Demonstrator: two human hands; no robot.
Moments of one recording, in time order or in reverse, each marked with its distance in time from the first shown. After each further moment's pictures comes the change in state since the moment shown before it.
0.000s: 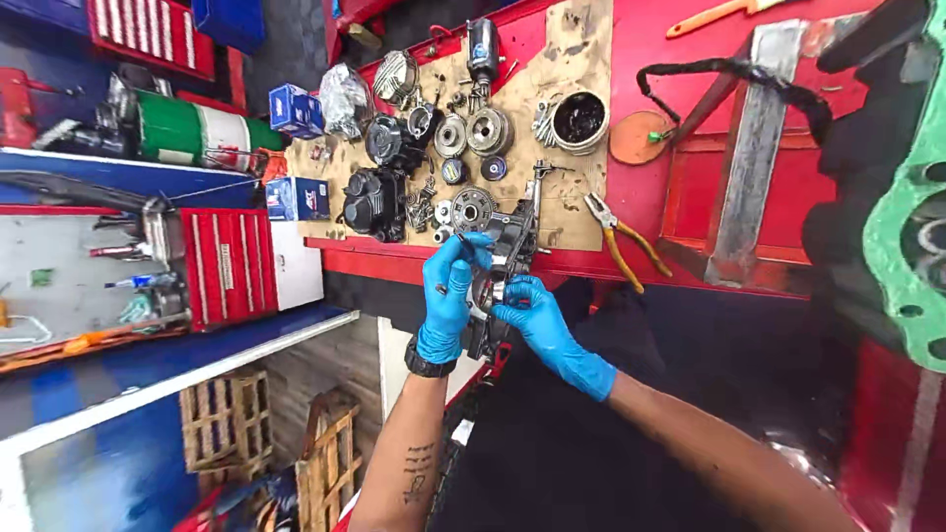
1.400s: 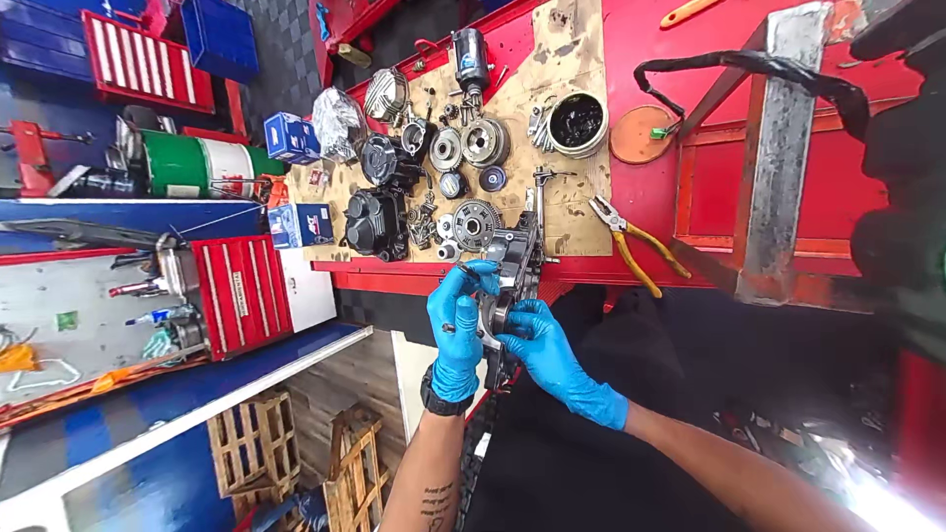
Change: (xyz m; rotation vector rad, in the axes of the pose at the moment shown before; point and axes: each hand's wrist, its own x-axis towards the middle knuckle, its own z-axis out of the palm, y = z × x) left_hand -0.003 0.001 0.005 -0.025 0.030 0.028; right_hand -0.010 0.002 0.017 -0.034 0.022 0.022
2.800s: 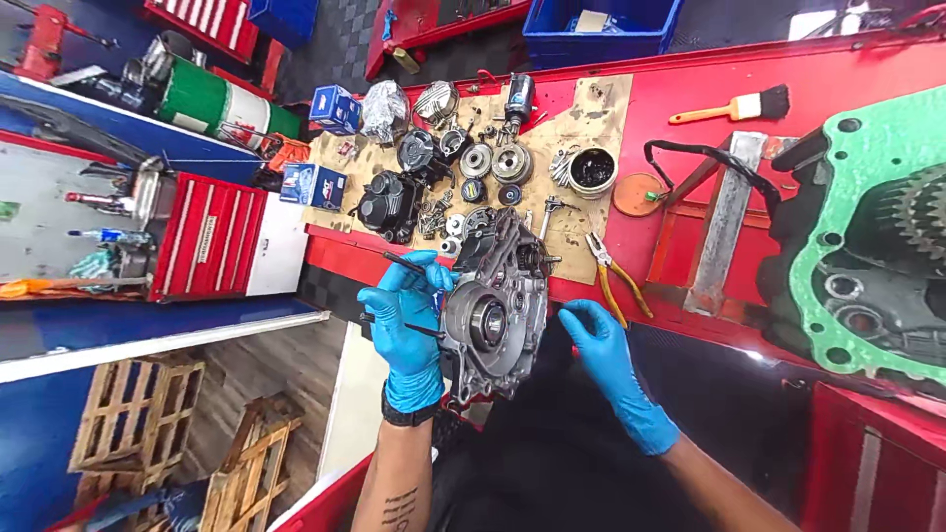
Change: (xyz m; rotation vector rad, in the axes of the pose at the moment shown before) left_hand -0.027 0.074 -0.025 -0.306 0.354 0.090; right_hand -0.024 -0.035 -0.096 -0.293 0.125 -0.290
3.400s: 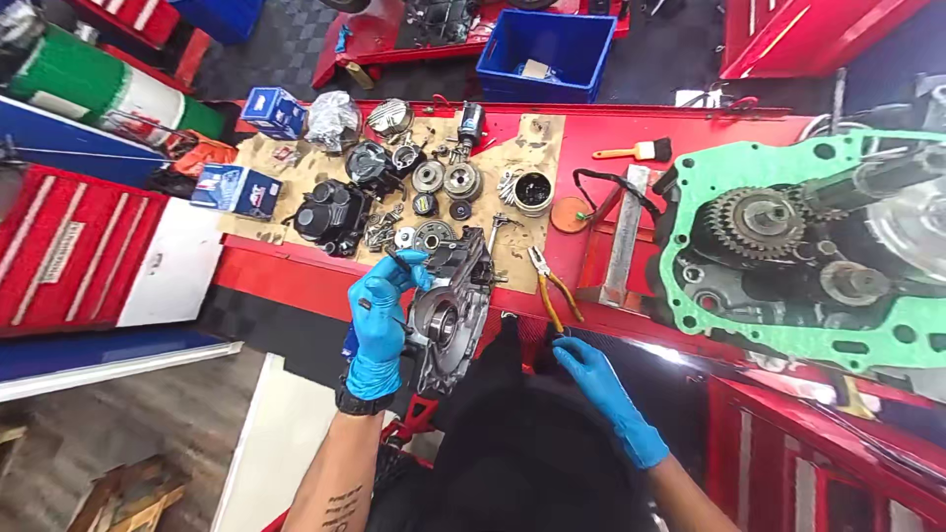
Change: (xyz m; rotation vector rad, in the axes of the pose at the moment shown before) left_hand -0.001 -0.027 0.011 0.147 -0.136 0.042; right_hand -0.034 0.040 -0.103 -0.298 -0.193 0.315
